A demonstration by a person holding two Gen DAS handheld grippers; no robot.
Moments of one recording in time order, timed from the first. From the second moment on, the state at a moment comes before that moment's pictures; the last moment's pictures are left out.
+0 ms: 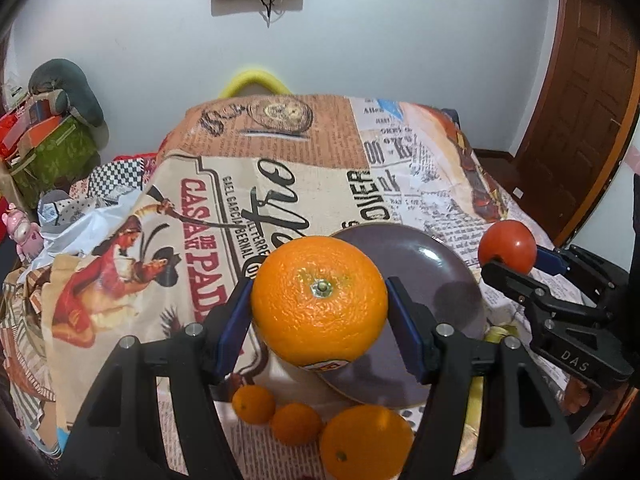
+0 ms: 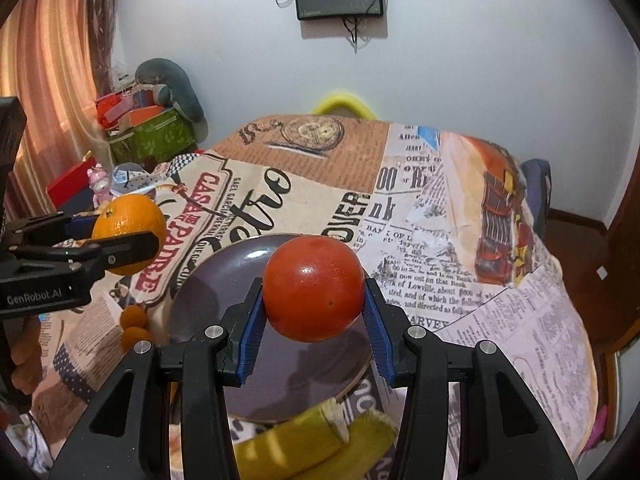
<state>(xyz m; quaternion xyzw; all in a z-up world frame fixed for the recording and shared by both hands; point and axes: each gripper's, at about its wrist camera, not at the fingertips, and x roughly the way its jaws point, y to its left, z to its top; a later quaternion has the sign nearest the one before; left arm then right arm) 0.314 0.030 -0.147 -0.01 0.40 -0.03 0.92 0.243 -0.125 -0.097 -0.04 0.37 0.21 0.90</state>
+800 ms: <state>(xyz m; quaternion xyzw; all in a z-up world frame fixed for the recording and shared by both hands) 0.364 0.021 -0.210 0.00 0.48 -0.05 0.88 0.277 -0.106 -0.145 -0.08 0.45 0.22 0.86</state>
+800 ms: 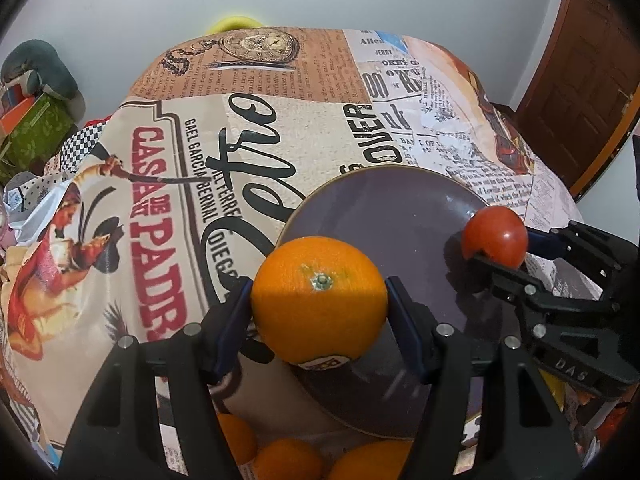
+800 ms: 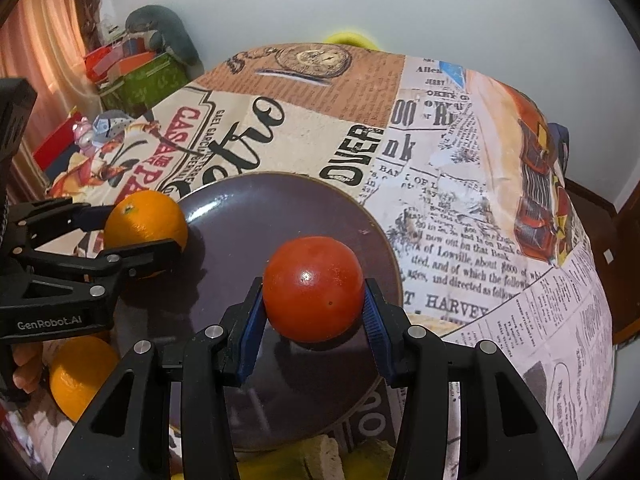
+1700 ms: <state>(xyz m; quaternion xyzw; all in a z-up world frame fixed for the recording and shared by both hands) 0.279 0.042 -0.144 -0.01 0.42 -0.03 0.91 0.209 -0.129 -0.088 -0.07 0.40 0.19 0.90</state>
